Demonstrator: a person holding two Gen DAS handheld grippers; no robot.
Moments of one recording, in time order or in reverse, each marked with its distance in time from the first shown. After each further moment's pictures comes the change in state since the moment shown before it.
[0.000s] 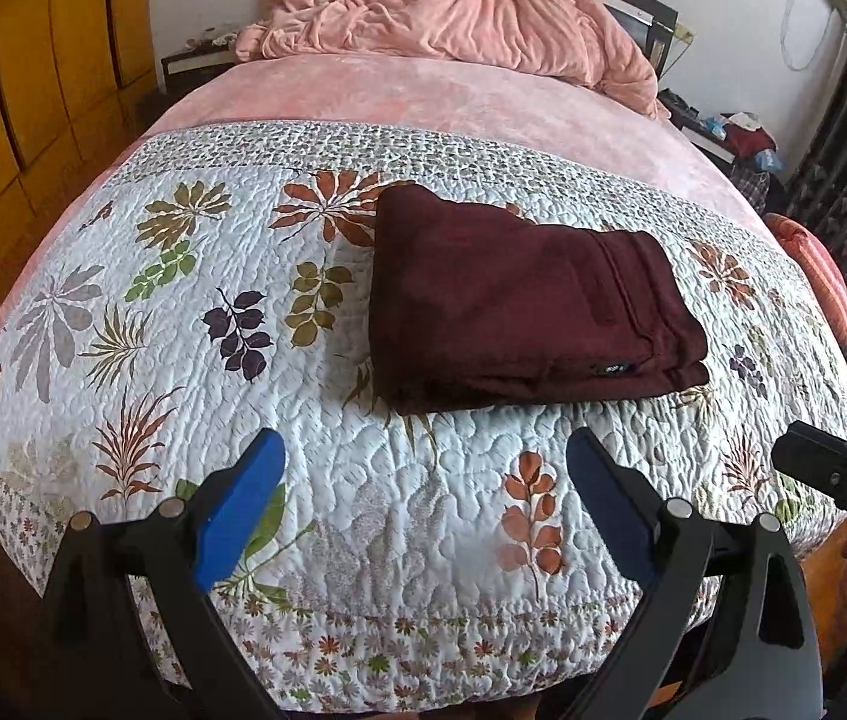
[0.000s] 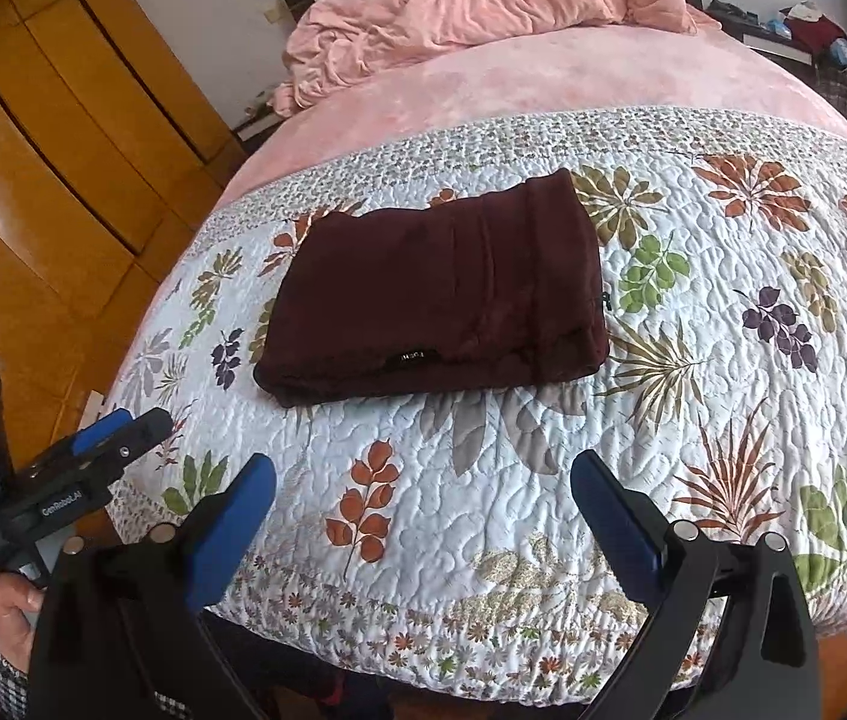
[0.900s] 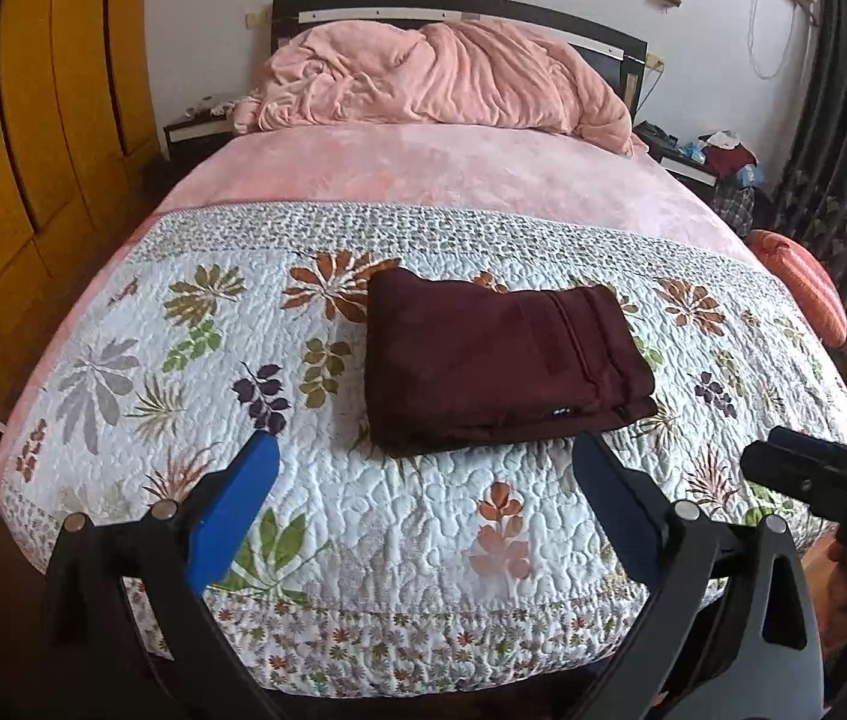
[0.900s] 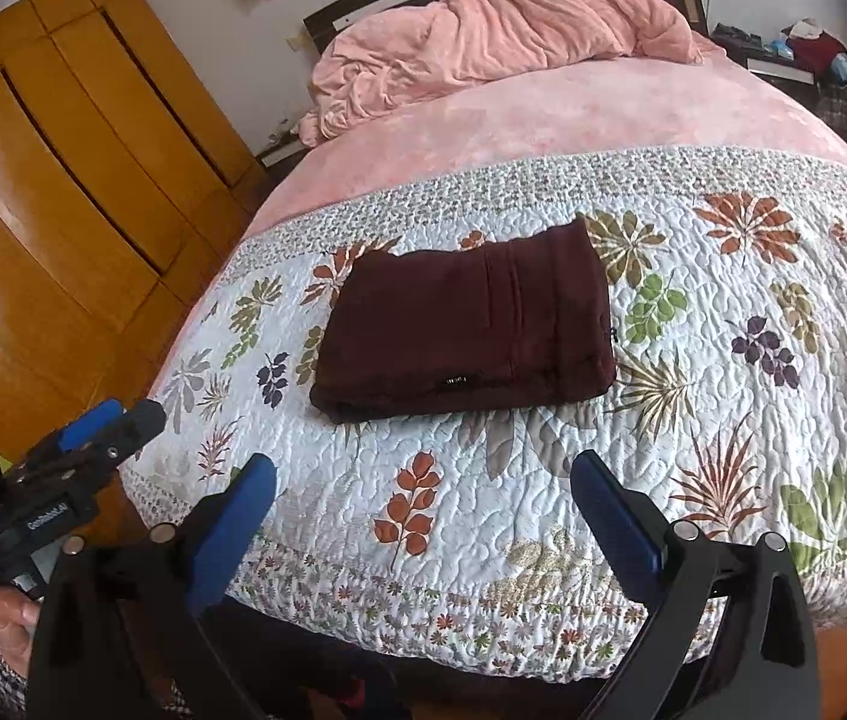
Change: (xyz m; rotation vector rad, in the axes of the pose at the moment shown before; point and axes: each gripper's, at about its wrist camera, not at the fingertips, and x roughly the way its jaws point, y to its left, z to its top) left arm -0.079 -0.028 0.009 0.069 -0.140 0.035; right arm -0.056 0.021 0.000 -0.015 -0.071 0.038
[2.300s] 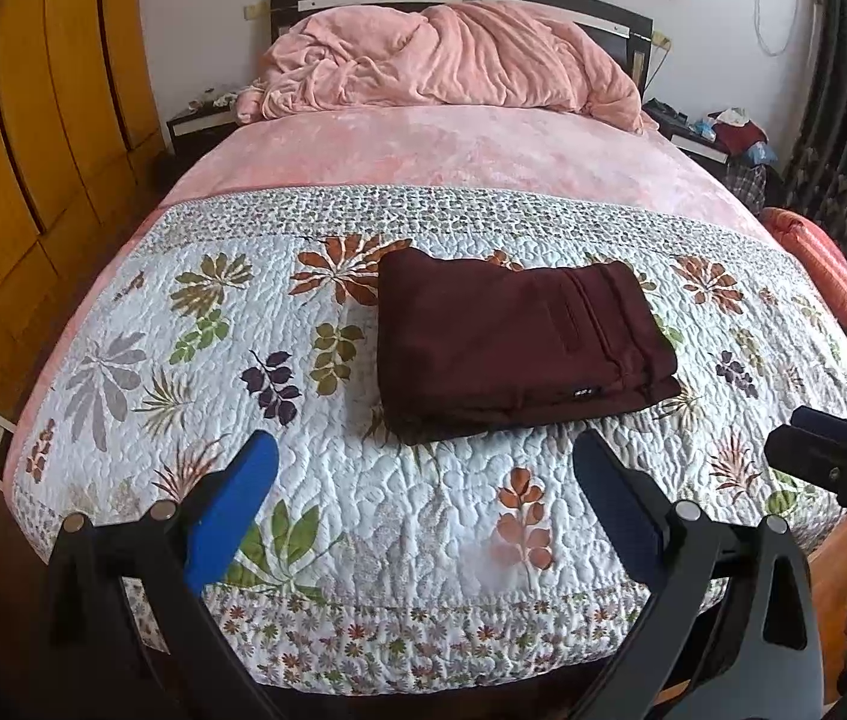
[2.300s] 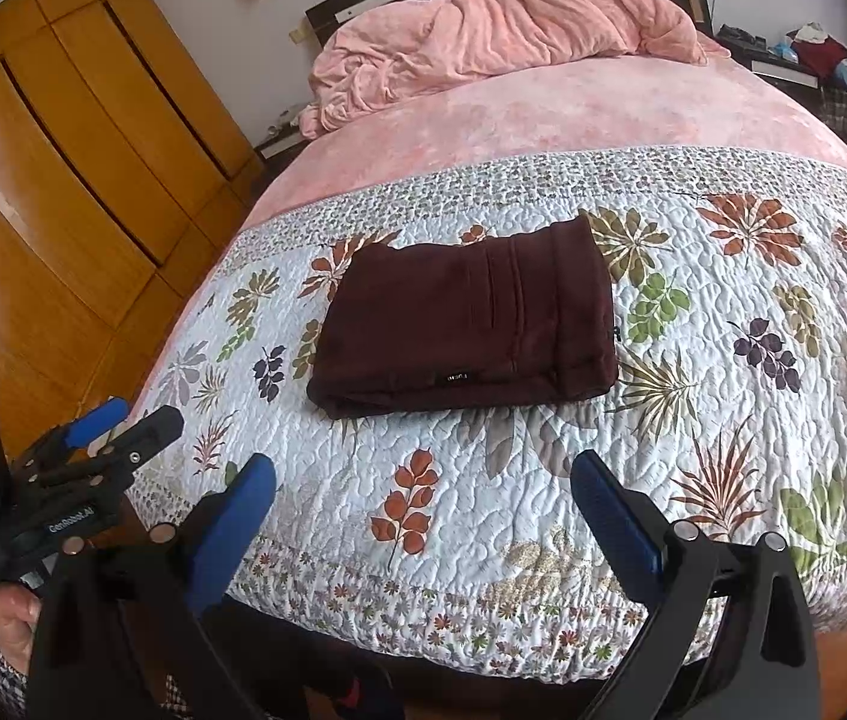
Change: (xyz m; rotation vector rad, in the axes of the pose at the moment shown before) left arm 0.018 0.001 -0.006 0.028 0.039 0.038; right arm 0.006 0.001 0.001 -0.012 0.020 -0.005
